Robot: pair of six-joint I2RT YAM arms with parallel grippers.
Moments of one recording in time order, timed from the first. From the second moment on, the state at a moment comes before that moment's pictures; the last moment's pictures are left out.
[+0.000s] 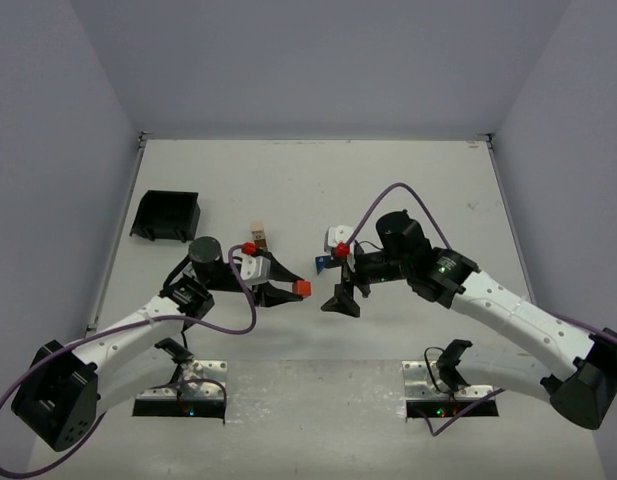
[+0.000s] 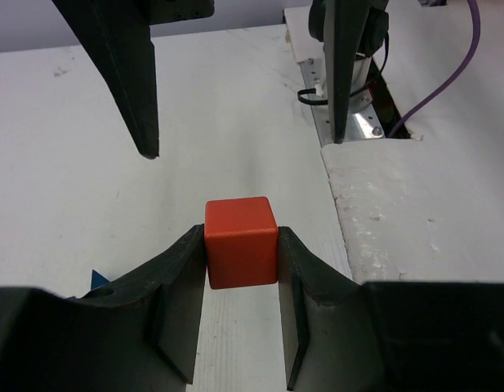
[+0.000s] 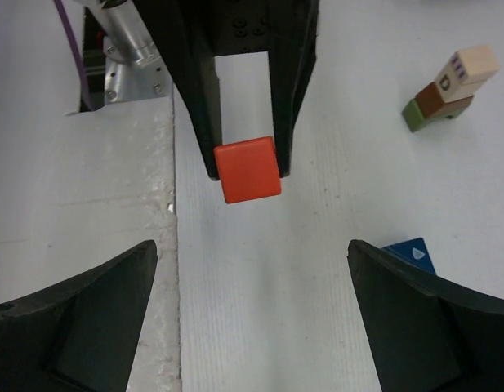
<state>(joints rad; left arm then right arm) -0.53 0.94 0.38 0.45 1.04 0.18 0.79 1.04 0.83 -0.34 -0.61 -0.31</state>
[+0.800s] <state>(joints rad) -0.53 0.99 0.40 0.46 1.06 0.16 0.83 1.19 0.87 -0.25 -0.59 -0.37</state>
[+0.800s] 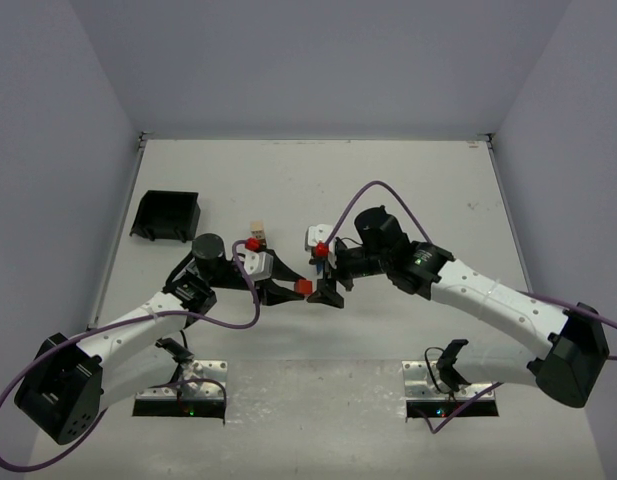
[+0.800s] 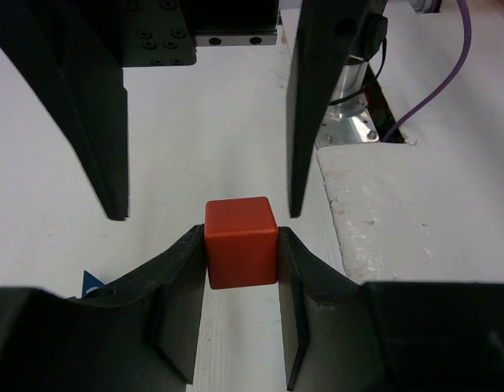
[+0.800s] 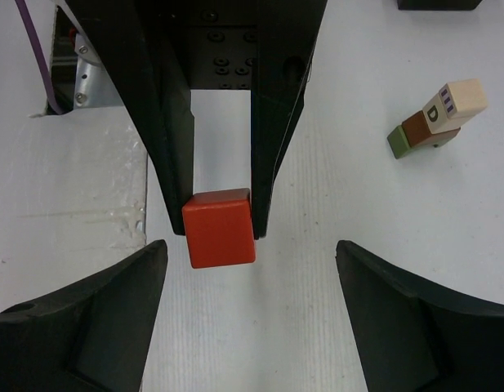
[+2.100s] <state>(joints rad) -0.53 0.99 0.46 0.47 0.89 0.05 0.84 1.24 0.91 -0.27 -0.45 -0.42</state>
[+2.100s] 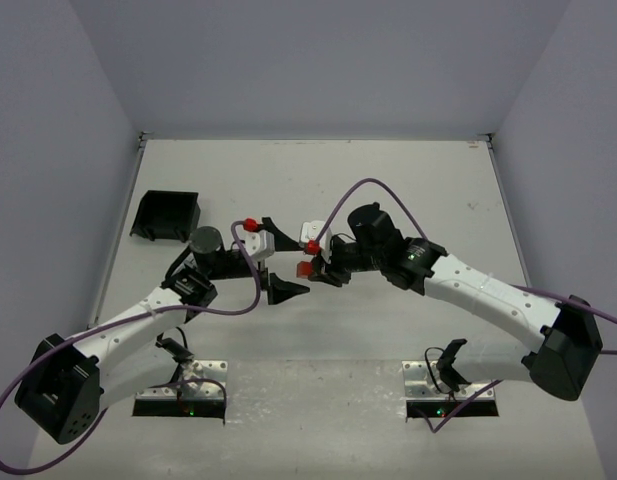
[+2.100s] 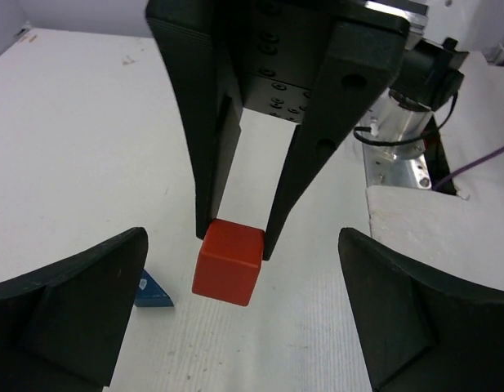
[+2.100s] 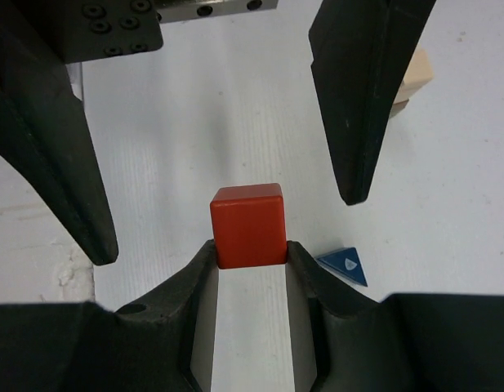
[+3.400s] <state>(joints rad) -0.21 0.97 0.58 0.00 -0.25 -0.65 0.72 2.15 2.06 -0.78 -0.54 -0.69</state>
